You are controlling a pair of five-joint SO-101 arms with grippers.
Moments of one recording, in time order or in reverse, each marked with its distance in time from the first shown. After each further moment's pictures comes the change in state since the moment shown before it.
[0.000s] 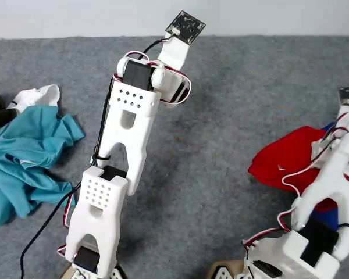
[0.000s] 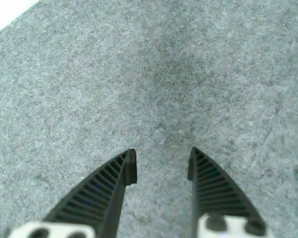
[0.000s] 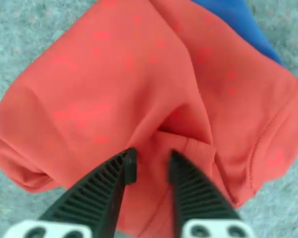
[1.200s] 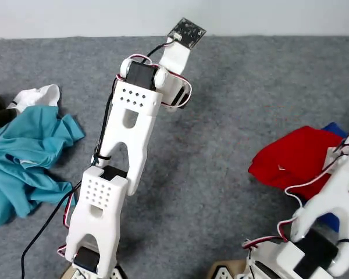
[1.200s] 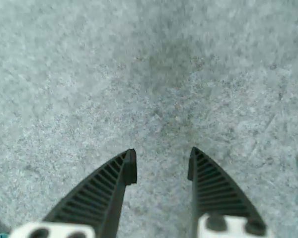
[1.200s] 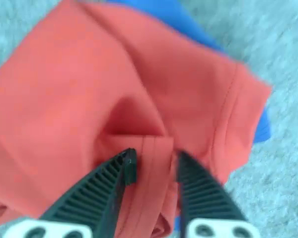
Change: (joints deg) left arm 0.0 0.0 4.7 0.0 0.0; right arm 6.0 -5.8 9.0 -12.5 -4.4
